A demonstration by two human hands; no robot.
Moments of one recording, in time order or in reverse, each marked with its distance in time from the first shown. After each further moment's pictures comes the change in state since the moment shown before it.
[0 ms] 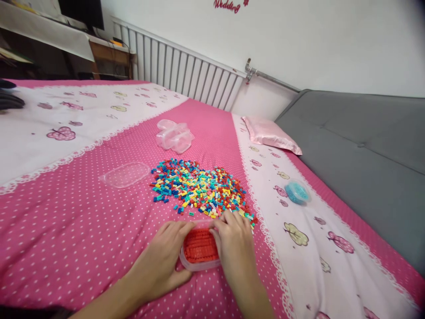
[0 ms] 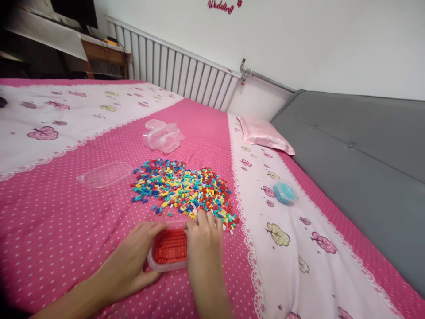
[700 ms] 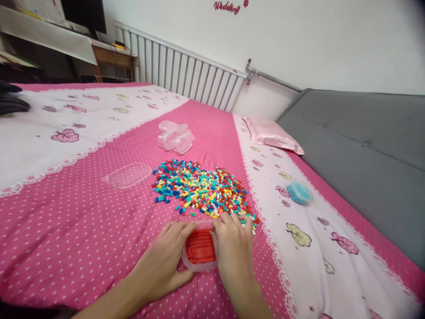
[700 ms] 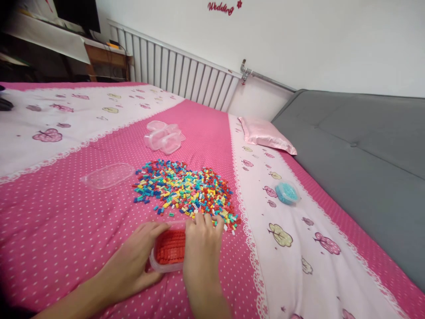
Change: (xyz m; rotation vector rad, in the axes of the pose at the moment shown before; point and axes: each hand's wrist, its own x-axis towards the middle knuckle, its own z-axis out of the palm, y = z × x) left_hand 0.001 0.002 -0.001 -0.025 0.006 0.002; right_hand 0.004 -0.013 -0.003 -0.047 -0.116 0.058
